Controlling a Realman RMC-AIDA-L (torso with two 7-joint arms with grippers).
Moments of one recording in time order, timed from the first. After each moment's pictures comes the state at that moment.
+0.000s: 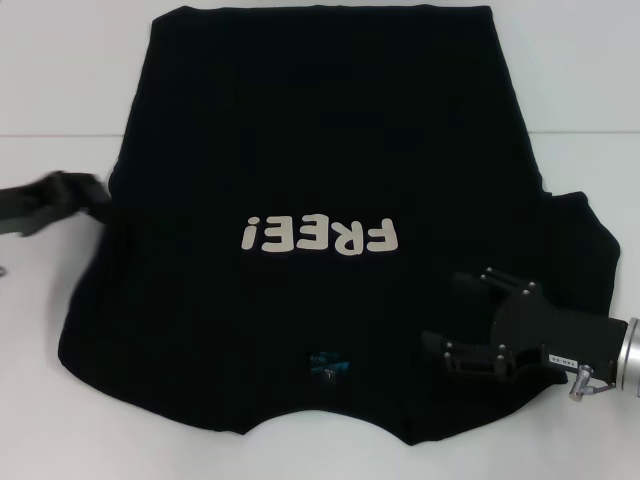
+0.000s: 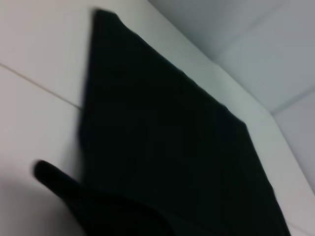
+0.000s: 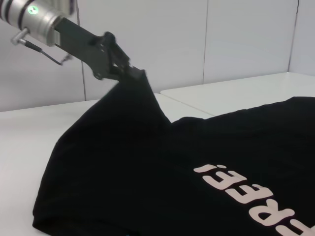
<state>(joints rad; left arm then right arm) -0.62 -1.97 0.35 0.65 2.25 1.30 -2.27 0.54 2.09 -0.56 -0.36 -2.00 -1.34 0.86</state>
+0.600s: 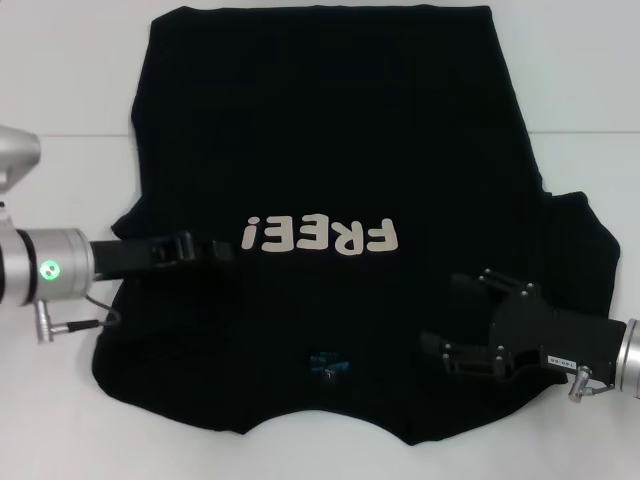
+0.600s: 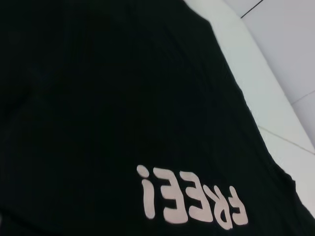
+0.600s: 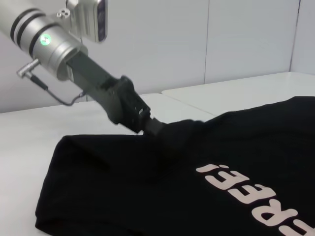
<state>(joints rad) -0.66 -2.08 0.56 0.59 2.25 1.22 -2.24 0.54 2.10 -0.57 -0.36 -2.00 -1.34 0.86</state>
